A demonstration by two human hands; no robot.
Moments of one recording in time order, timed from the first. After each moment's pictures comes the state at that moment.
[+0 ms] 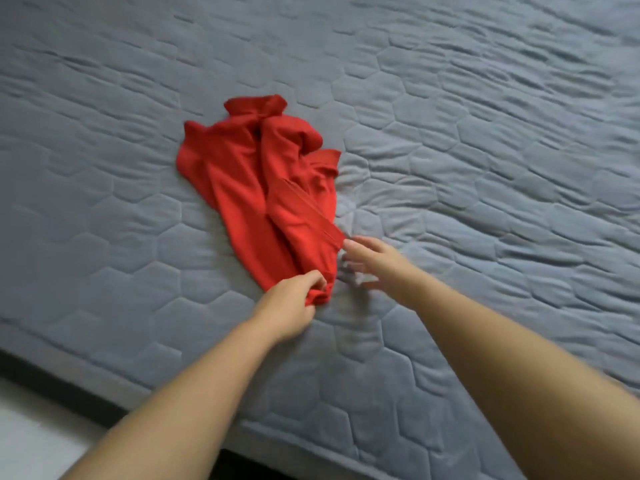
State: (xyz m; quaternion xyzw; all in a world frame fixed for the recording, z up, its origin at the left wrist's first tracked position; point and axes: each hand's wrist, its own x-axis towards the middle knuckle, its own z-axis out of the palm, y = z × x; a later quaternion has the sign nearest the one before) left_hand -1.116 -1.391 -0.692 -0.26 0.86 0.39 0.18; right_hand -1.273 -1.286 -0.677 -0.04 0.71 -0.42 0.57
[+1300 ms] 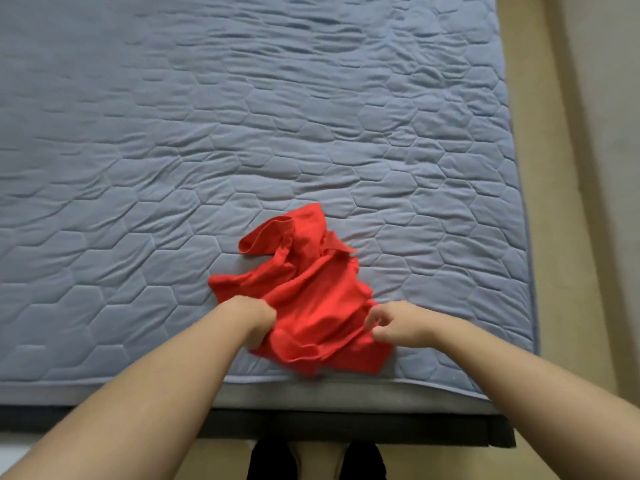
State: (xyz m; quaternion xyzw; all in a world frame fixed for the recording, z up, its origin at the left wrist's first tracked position) left_hand -1.200 -1.125 -0.600 0.14 0.83 -0.05 0.54; right_hand -1.288 -0.882 -0.594 -0.23 0.79 -0.10 0.56
